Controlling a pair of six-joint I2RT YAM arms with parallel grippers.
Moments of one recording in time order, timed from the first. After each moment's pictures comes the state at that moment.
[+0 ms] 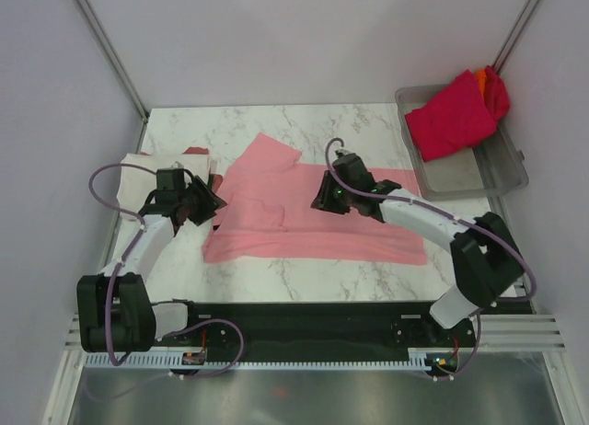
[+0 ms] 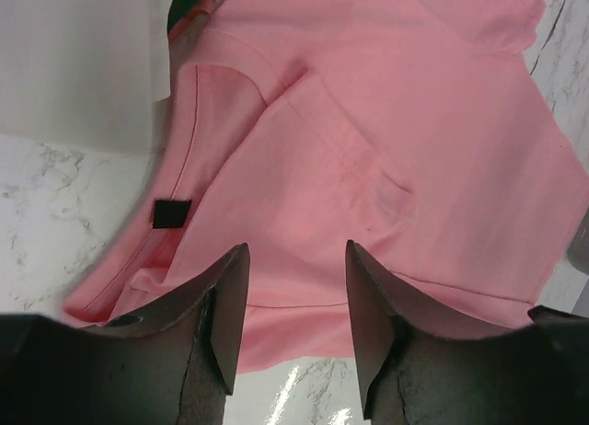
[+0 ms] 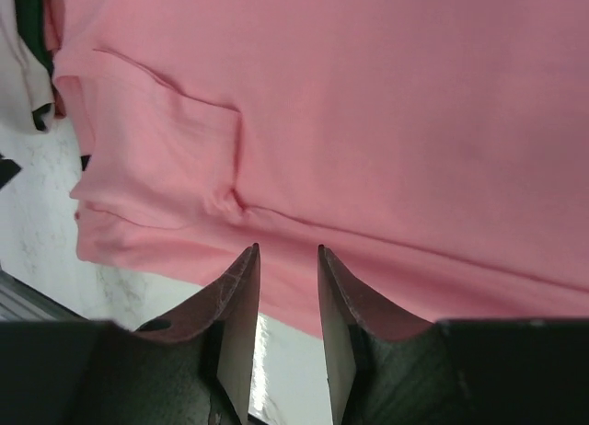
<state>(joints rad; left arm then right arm) 0.01 1.21 0.73 -0.34 0.20 -0.68 0.60 1.53 1.01 -0.26 -0.06 0.75</state>
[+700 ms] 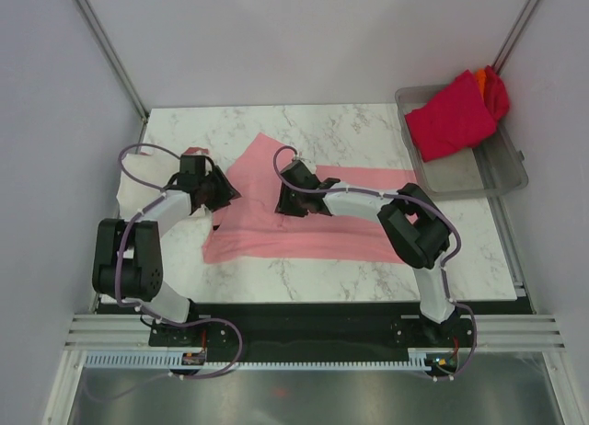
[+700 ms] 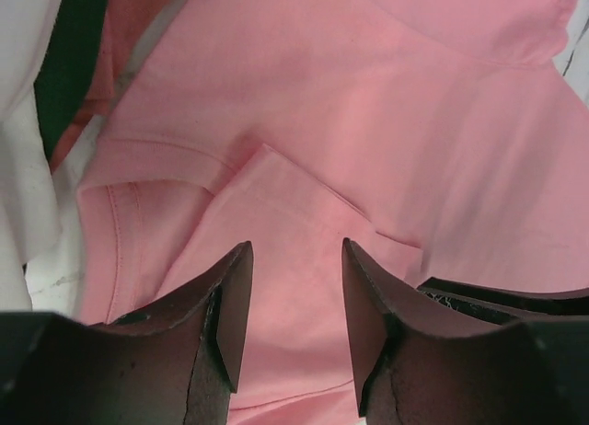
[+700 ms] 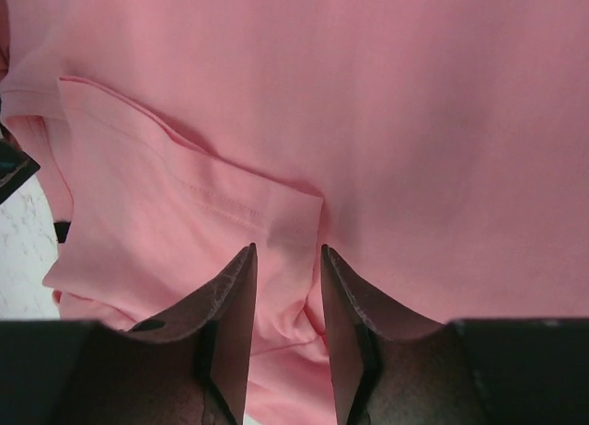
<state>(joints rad) -0.08 1.55 0.86 -0.17 0.19 -0.64 0.79 2.05 1.39 -0.20 0.06 0.87</state>
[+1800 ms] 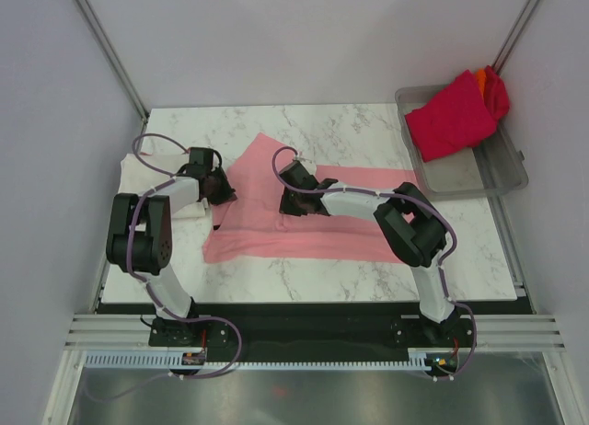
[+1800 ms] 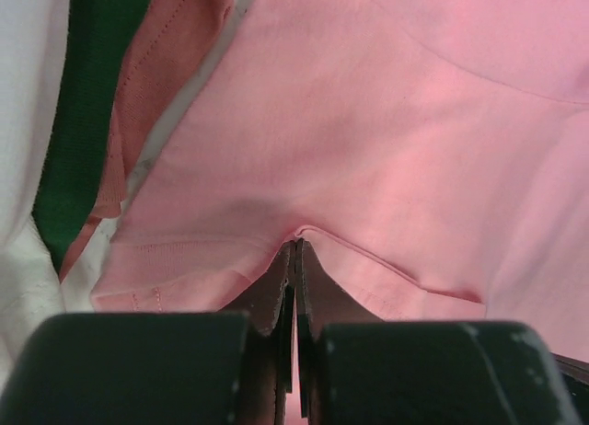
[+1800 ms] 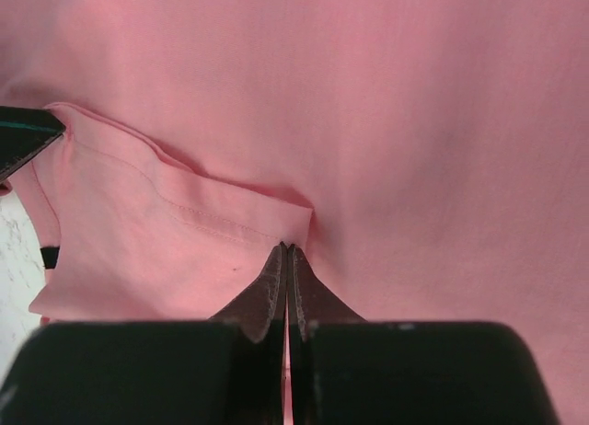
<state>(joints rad) -0.09 1.77 1.01 -0.19 0.13 -0.55 0.79 2.09 1.42 -0.20 0.11 0.88</state>
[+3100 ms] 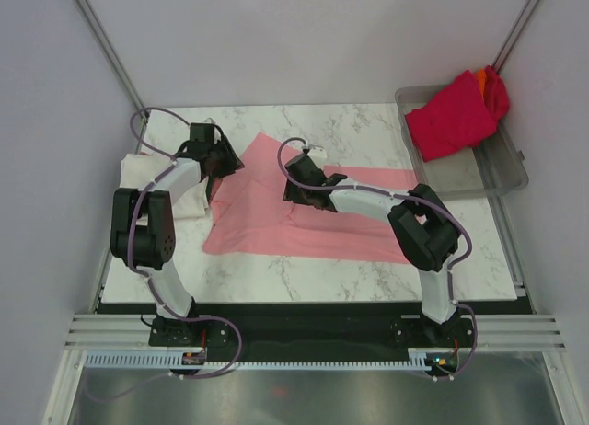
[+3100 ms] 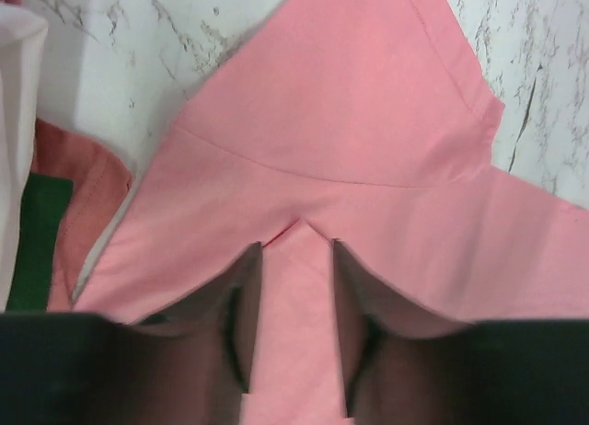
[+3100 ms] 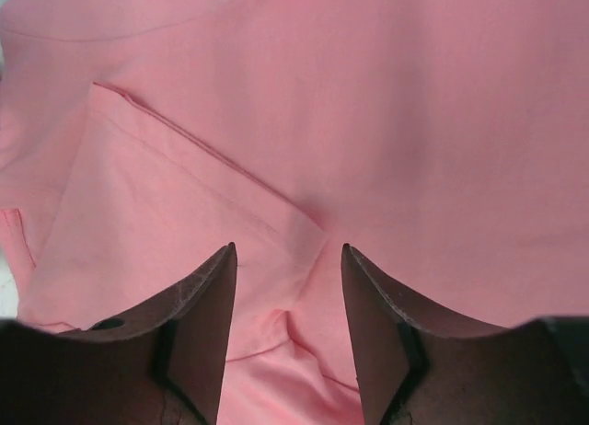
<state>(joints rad) -0.11 1.81 1.24 -0.21 0.13 -0.55 0.77 2.01 1.41 -0.21 0.28 0.81</state>
